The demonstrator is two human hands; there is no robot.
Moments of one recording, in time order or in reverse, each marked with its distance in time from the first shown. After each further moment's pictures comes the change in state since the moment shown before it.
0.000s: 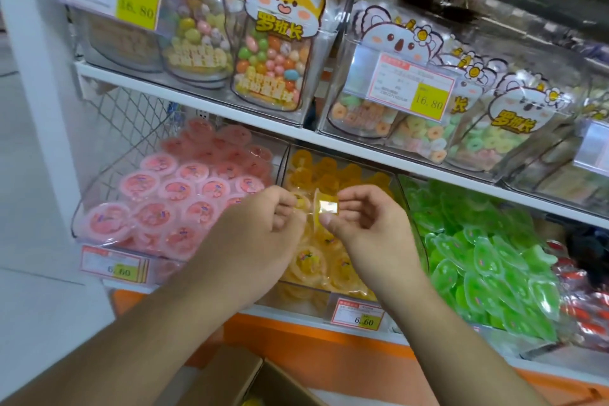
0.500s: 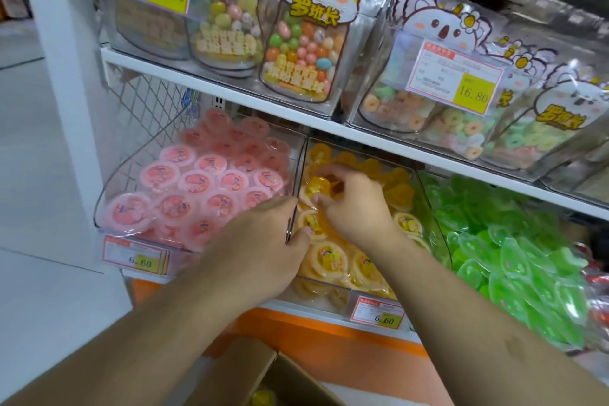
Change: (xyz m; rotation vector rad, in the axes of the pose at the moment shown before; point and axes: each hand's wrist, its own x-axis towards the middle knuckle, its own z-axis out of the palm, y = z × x) left_hand 0.002 -0.025 -0.004 0.322 -0.058 -0.008; right_hand 0.061 0.013 0.045 -0.702 -0.157 -0.153
